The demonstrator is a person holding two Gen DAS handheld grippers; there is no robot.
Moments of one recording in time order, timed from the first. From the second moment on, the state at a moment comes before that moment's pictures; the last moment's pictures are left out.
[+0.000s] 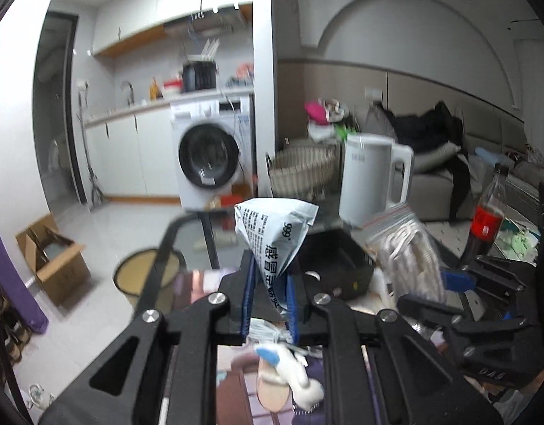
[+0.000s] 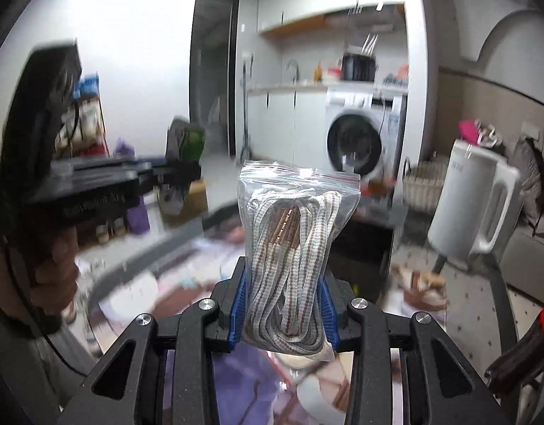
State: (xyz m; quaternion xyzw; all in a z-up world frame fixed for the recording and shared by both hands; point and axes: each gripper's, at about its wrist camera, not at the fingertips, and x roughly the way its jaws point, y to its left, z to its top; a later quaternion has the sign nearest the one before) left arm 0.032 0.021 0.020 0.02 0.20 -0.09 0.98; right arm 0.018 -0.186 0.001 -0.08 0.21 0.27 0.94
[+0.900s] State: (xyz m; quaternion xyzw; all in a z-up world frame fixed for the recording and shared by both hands) left arm 0.000 0.016 0.045 0.01 0.11 -0.10 0.99; right arm -0.010 -0.208 0.034 -0.05 0.09 0.24 0.96
